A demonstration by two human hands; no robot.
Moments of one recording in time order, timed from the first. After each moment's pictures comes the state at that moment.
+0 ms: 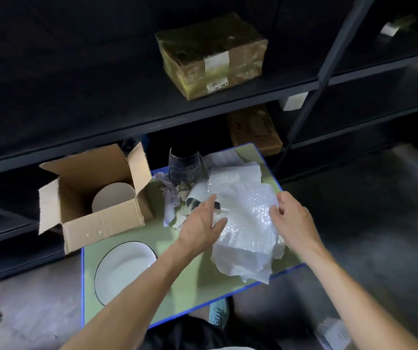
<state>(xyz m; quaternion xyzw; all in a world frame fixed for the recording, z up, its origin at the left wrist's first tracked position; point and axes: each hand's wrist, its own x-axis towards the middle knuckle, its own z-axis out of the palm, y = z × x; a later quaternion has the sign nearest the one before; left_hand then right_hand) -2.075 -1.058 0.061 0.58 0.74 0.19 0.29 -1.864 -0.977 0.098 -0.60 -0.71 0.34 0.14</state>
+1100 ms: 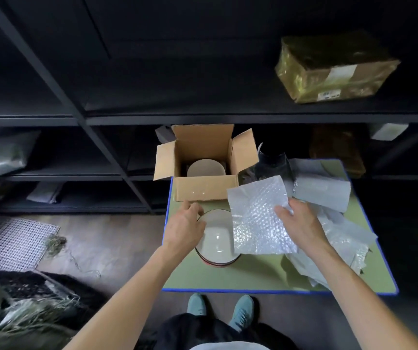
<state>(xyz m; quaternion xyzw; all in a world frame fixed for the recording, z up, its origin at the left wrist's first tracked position) -2.219 -1.240 0.072 0.38 0.89 0.18 0.19 -2.019 -1.079 0.133 -0.49 -0.75 0.44 0.09</state>
